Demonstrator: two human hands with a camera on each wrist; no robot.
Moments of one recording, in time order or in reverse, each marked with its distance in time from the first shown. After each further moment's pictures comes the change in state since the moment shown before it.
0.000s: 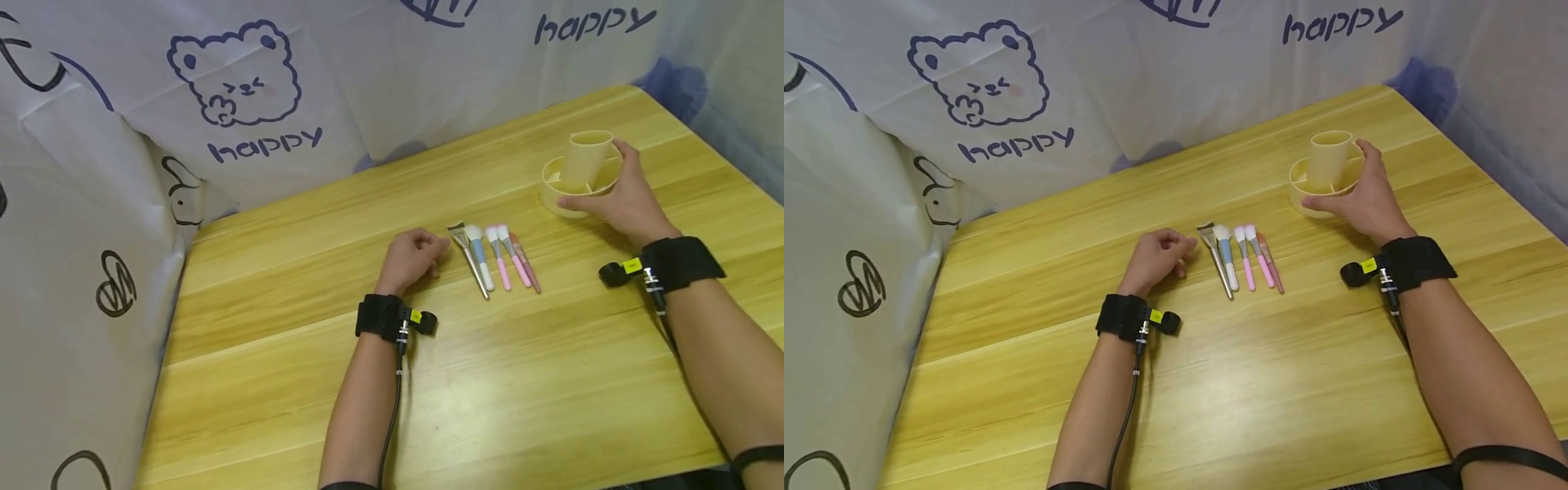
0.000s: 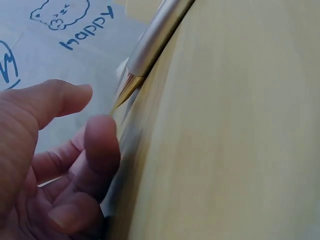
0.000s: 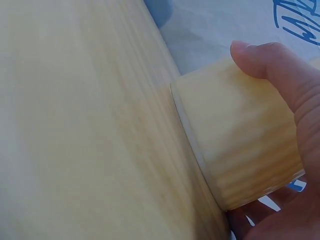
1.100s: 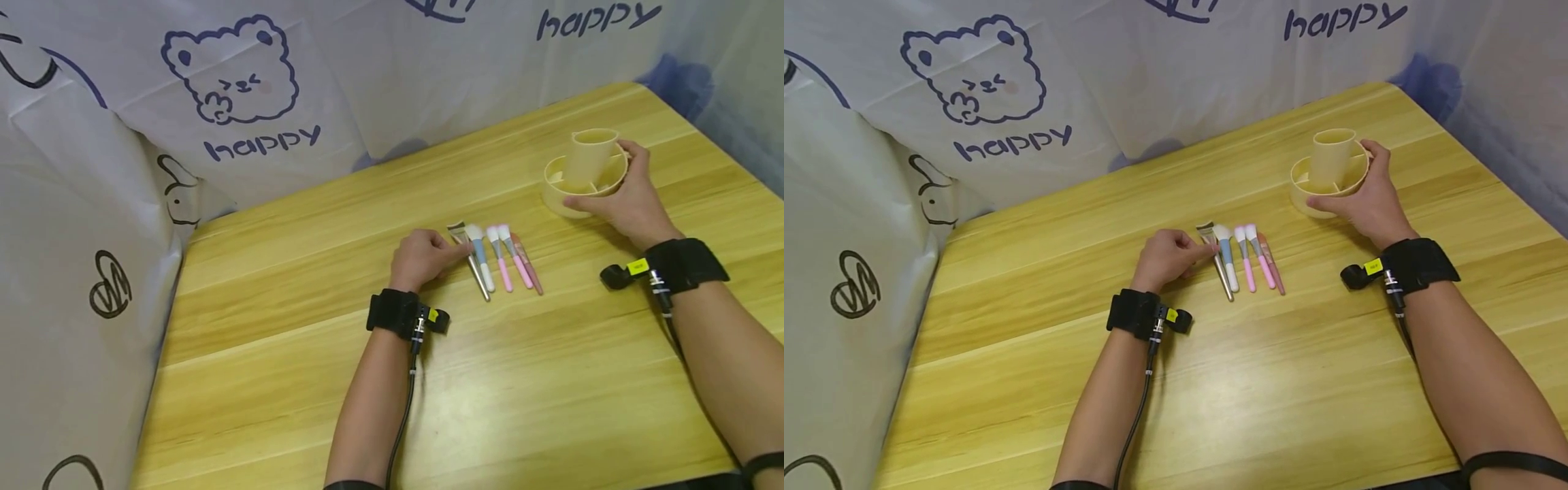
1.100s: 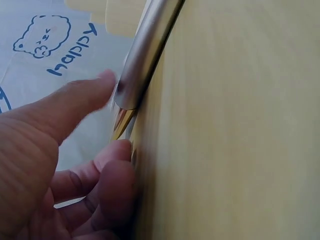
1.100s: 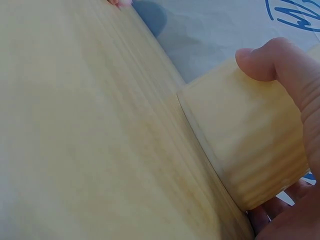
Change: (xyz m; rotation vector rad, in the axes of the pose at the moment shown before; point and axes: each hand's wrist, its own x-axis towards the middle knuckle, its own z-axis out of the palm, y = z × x) left_hand -0.001 0.022 0.018 0.344 0.044 -0.076; right_hand 0.001 0.010 0.004 0.059 0.034 -0.022
